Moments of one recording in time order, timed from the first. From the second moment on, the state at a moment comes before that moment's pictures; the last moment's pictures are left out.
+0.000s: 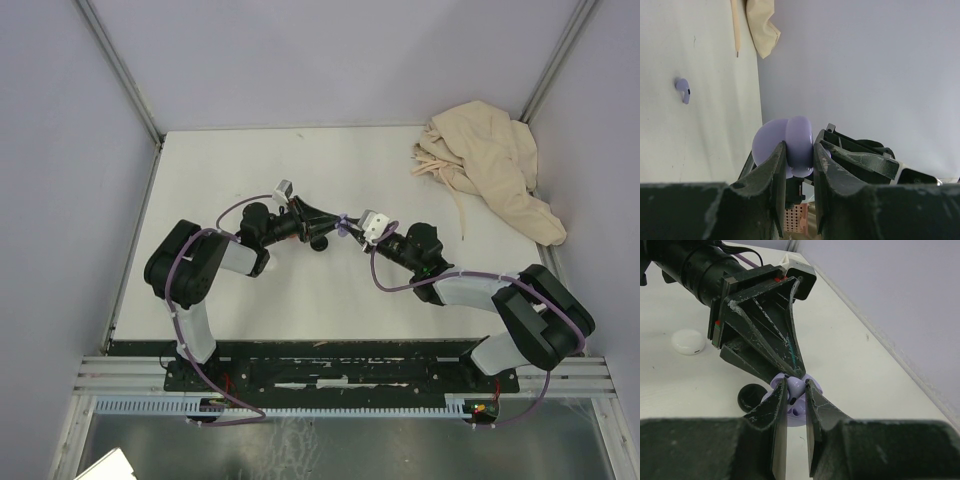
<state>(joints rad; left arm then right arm) -0.42 1.87 0.69 1.19 0.72 -1.54 0.62 1.46 0.51 0.99 -0.37 -0.41</state>
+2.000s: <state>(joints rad) -0.42 1.91 0.76 1.21 0.73 -1.55 0.63 1.25 0.54 0.77 -0.08 -0.21</state>
